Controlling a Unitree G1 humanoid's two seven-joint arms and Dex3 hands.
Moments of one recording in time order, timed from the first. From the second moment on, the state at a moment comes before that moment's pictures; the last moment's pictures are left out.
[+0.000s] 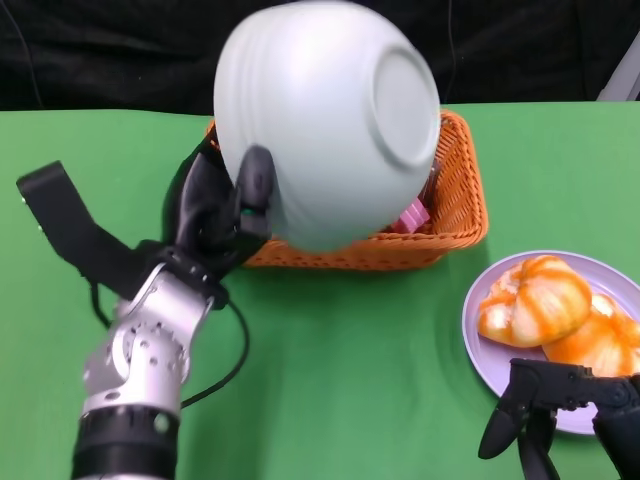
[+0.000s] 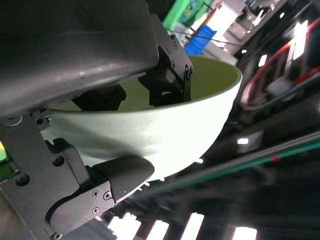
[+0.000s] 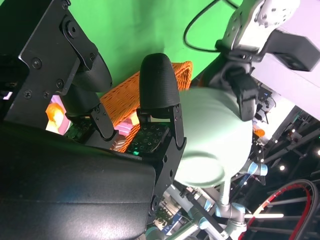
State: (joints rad) left arm -0.50 -0.13 0.21 0.39 -0.61 0.20 -0.49; right arm 0.42 -0.16 0.08 -0.48 -0.33 -0.40 0.06
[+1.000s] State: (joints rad) left arm -0.24 0.33 -0.07 0.24 0.68 -1.04 -0.13; right arm 0.41 -0.13 0.06 -0.44 -0.33 -0.49 0.00
